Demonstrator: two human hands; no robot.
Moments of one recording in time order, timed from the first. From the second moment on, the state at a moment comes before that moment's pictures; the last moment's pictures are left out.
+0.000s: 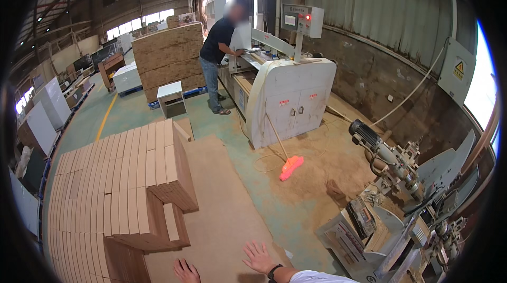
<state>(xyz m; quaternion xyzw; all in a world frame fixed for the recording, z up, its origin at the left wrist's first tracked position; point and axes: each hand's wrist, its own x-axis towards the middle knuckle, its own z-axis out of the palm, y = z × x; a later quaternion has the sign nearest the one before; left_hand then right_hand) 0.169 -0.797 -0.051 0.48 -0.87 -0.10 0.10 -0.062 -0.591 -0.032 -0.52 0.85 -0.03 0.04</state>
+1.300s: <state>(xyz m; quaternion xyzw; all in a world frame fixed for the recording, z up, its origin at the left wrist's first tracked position) 0.174 -0.797 -0.061 0.46 -0.87 -0.11 0.12 -0.061 -0.586 -0.036 -0.52 0.85 -0.09 0.00</state>
